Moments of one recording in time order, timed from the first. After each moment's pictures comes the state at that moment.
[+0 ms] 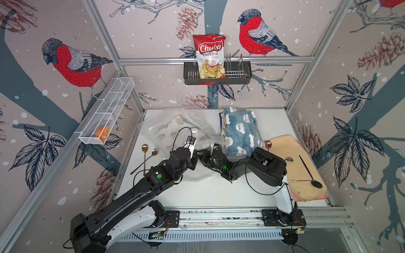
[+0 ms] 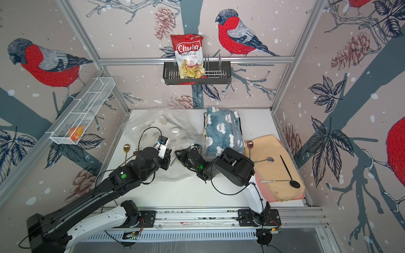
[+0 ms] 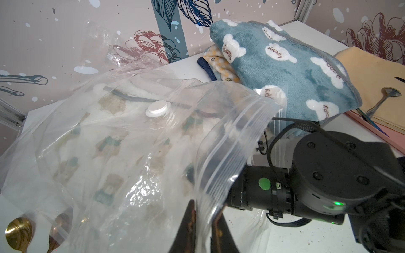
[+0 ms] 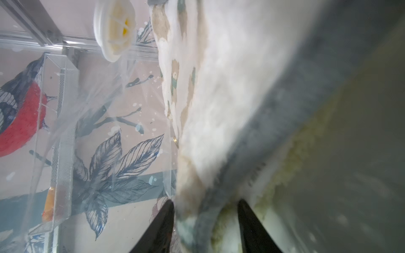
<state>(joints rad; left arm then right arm) -0.81 0.88 0.75 -0.41 -0.35 -0.13 0.99 2.13 0.94 0.91 0.00 1.42</state>
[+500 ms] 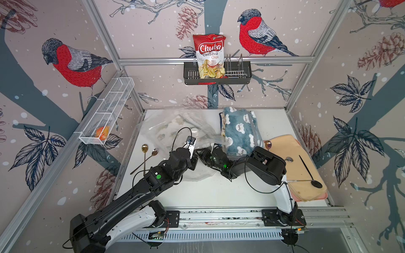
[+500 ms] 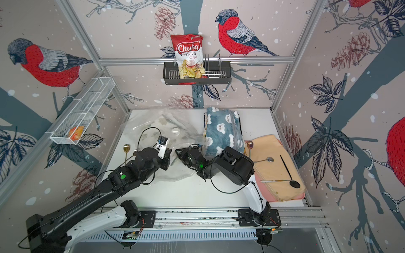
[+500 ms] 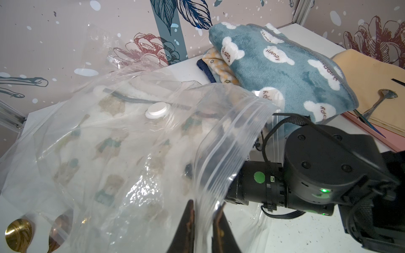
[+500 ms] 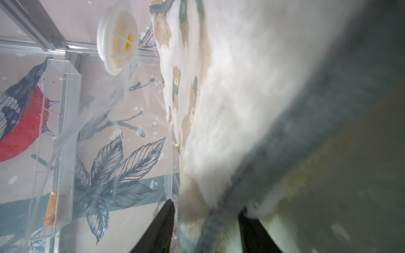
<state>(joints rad) -0.82 0.87 0.75 -0.41 -0.35 -0.13 0.98 2.13 0.94 0.91 -0.01 1.41</state>
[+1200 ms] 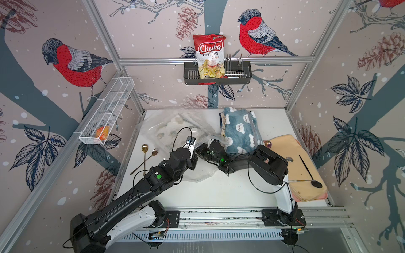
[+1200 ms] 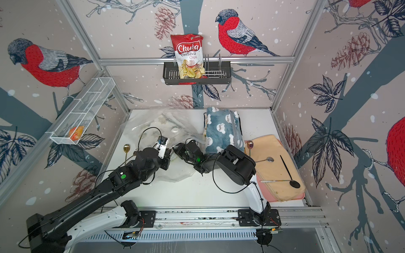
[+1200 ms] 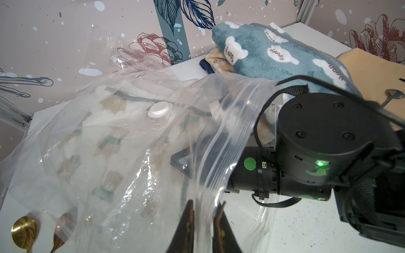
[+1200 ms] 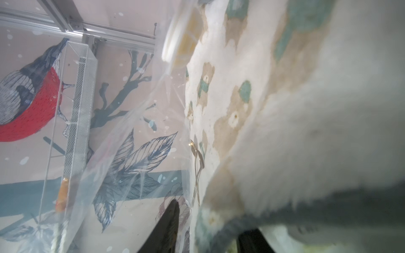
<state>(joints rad) -0.82 0.87 0.75 -0.41 -0.37 -0.13 0.96 2.11 1.08 0.80 -0.09 1.31</state>
